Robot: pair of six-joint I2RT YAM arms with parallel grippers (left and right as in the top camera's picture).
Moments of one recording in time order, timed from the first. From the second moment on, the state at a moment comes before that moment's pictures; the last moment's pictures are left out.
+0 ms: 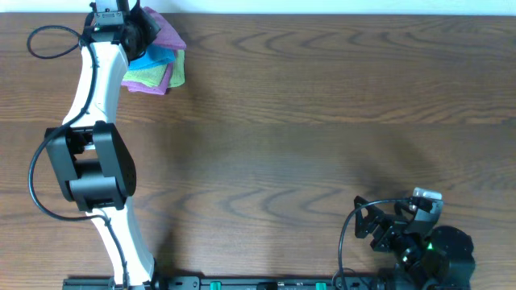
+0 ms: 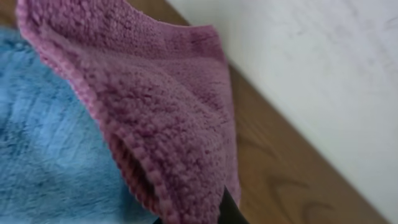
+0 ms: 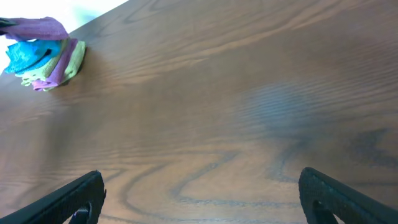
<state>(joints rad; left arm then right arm) 0.08 2.17 1.92 -0.57 0.11 -0.69 -0.01 0.15 0.51 -0.94 -0.23 0.39</state>
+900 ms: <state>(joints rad) 0.08 2.17 1.92 -0.79 -0.08 -0.47 -0.01 0.15 0.51 -0.94 -0.23 0.39</state>
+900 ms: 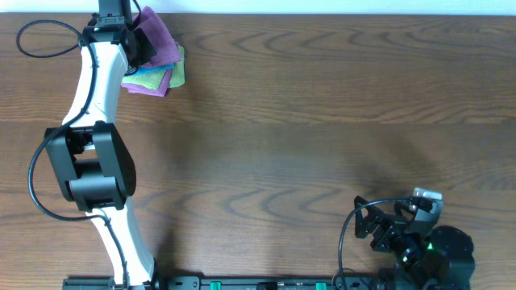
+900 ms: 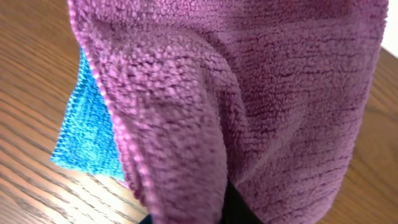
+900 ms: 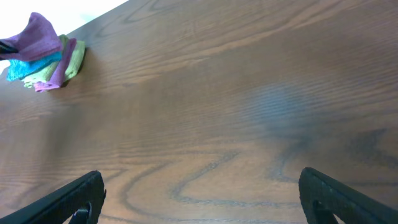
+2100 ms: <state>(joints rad) 0.16 2.17 1.92 -0.82 -0.15 -0.43 -0.01 0.15 0.51 -0.94 -0.23 0.39</state>
